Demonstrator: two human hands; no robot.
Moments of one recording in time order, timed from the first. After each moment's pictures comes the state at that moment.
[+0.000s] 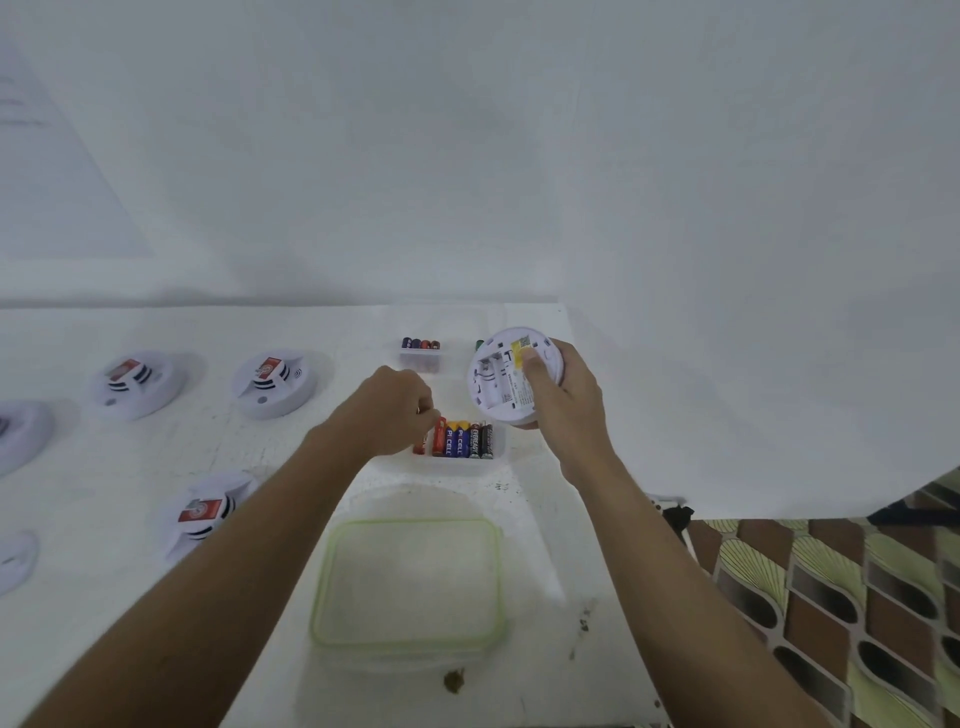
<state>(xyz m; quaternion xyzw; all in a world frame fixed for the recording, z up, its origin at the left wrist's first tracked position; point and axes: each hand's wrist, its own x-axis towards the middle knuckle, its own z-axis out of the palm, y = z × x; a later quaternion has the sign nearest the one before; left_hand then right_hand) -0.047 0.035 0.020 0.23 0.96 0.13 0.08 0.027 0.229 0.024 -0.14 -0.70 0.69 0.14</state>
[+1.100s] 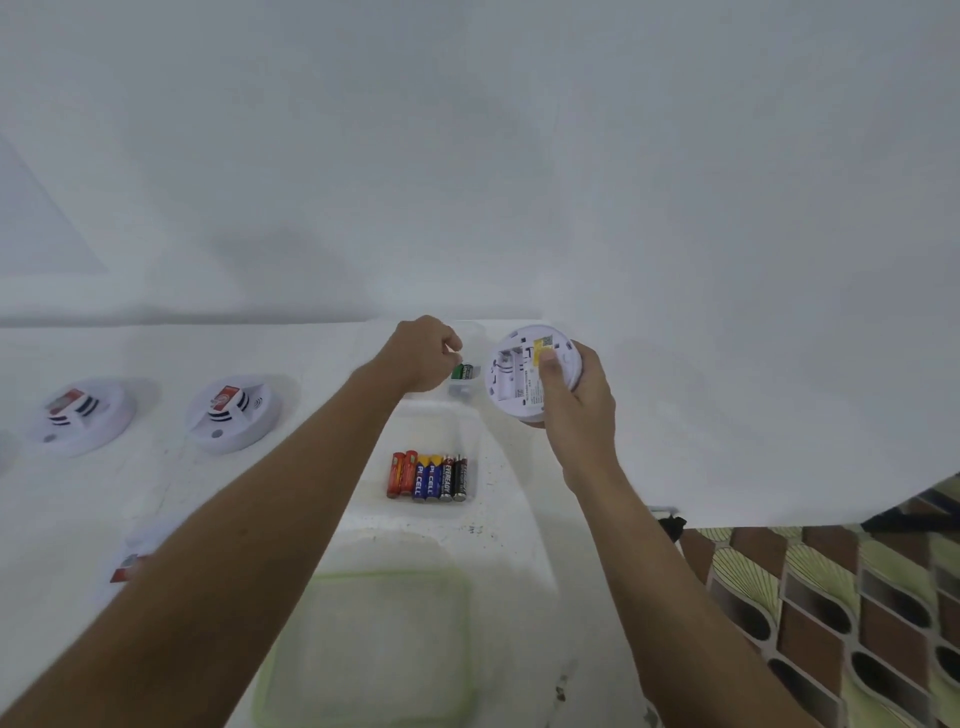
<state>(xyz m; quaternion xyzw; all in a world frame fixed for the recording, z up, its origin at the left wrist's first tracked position) -0.135 0.113 0.034 0.17 0.95 0.26 0.09 -0.005 0.266 0.018 -0.17 -0.68 0.68 0.21</state>
